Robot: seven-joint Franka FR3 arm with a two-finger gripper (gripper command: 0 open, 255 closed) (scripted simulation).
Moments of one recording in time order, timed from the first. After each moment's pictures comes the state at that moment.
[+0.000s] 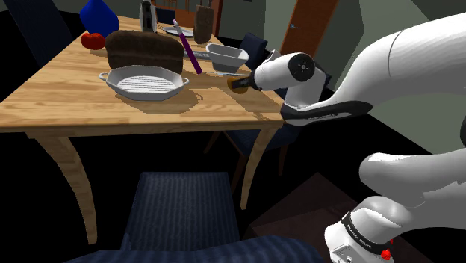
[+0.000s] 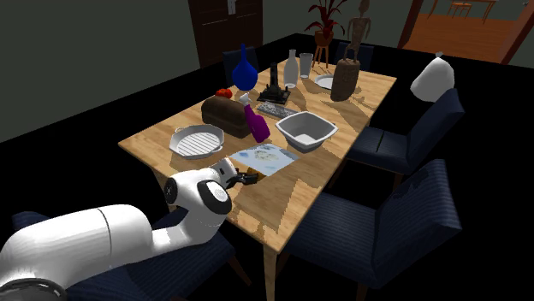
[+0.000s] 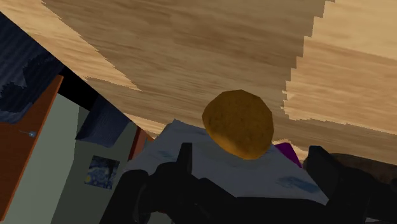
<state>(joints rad) -1.18 -0.60 1.21 -2.48 -0.64 3.21 1.05</state>
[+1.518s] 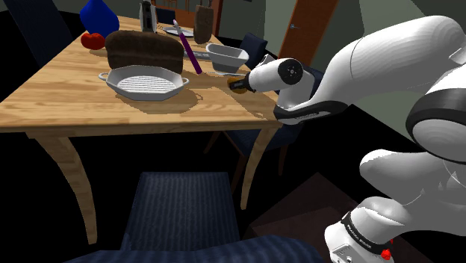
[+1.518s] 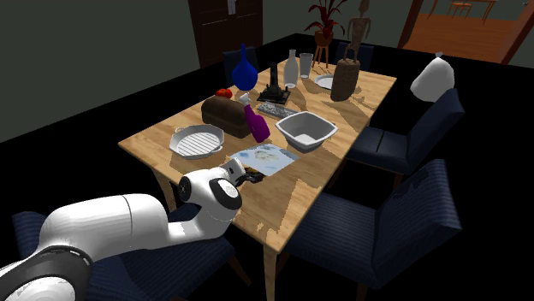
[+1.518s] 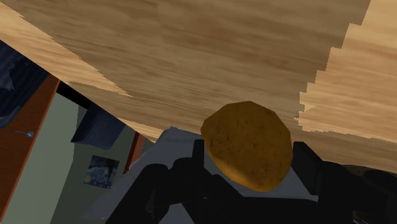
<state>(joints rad) -1.45 -0.63 1.41 -2.40 -0.63 3.30 1.08</state>
